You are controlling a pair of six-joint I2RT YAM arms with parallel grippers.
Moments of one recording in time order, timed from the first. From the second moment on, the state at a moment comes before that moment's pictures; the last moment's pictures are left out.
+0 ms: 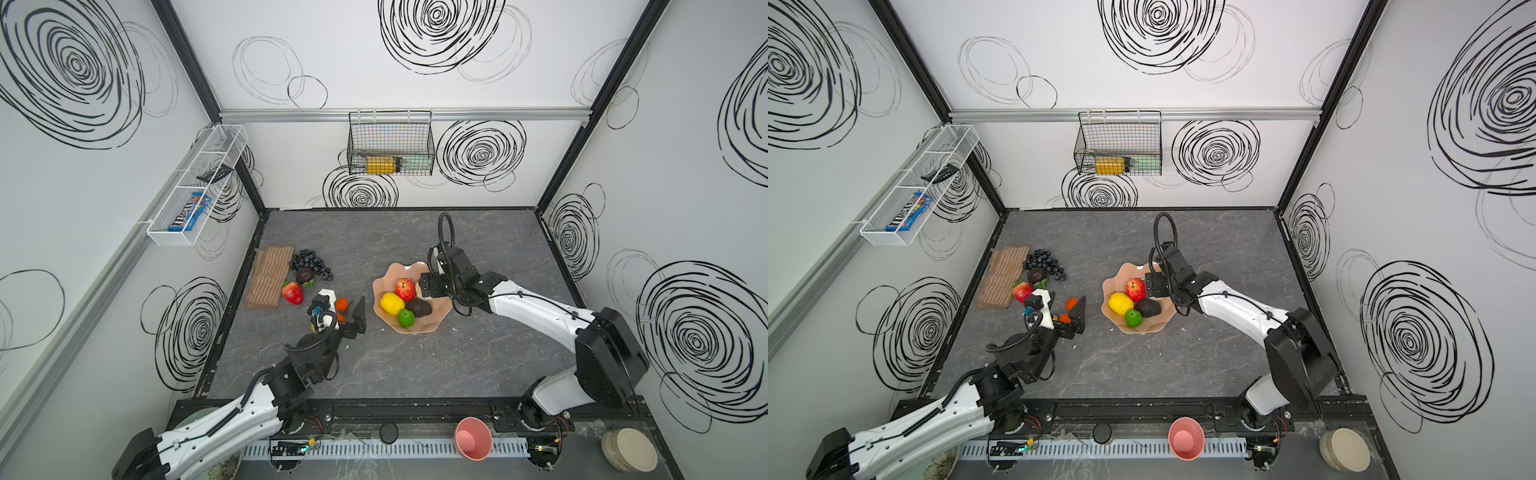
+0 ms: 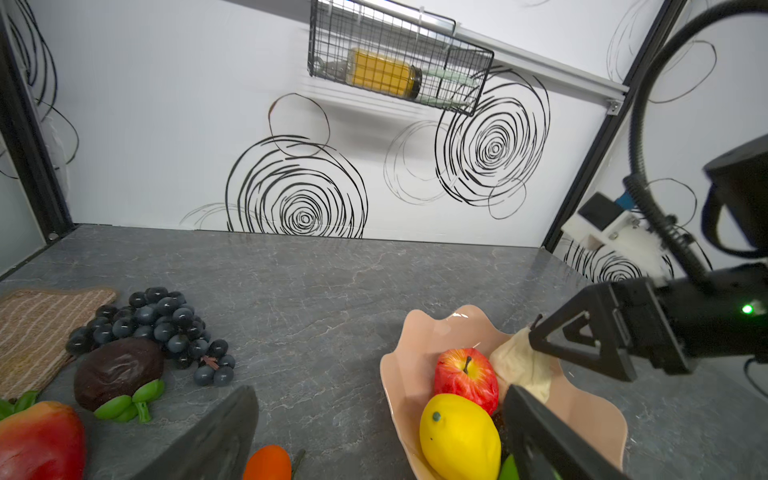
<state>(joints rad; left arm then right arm) -0.84 0.56 0.16 0.36 -0.57 -0.24 0.67 1.47 0.99 -0.34 0.13 0.46</state>
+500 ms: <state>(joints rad) -0.79 0.90 0.56 -0.04 -0.39 -0.47 0.68 0.77 0.57 -0.30 0.15 0.41</state>
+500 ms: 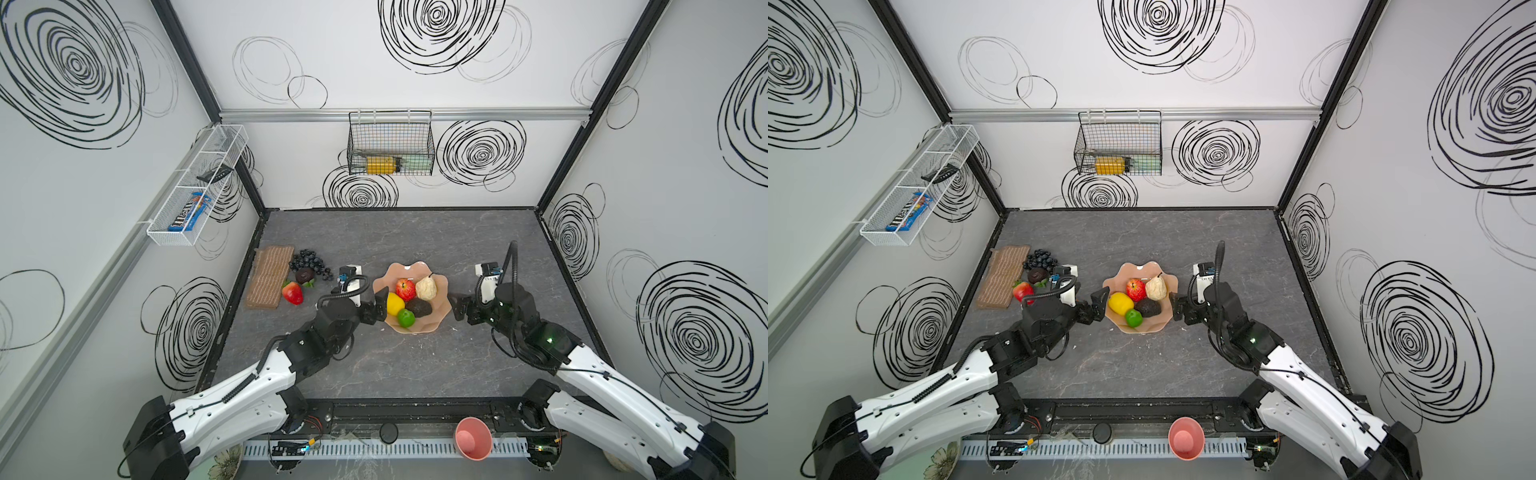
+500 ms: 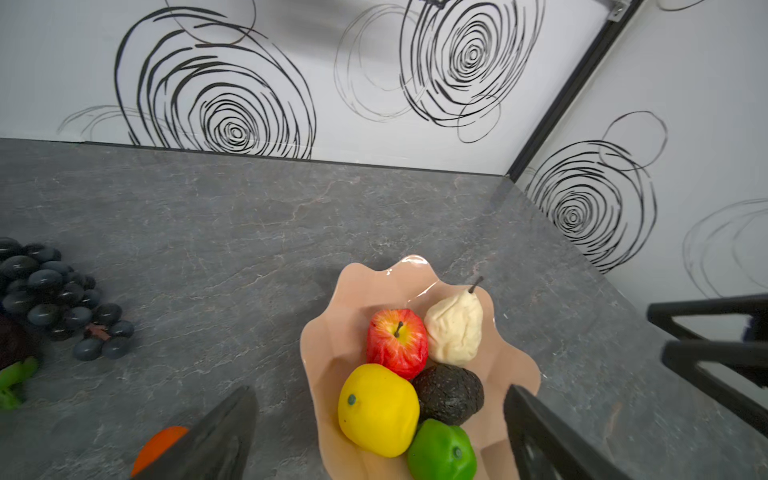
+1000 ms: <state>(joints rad) -0.37 0.89 0.55 -0.43 -0.41 -0.64 0.67 0.62 0.24 -0.08 0.12 0.44</state>
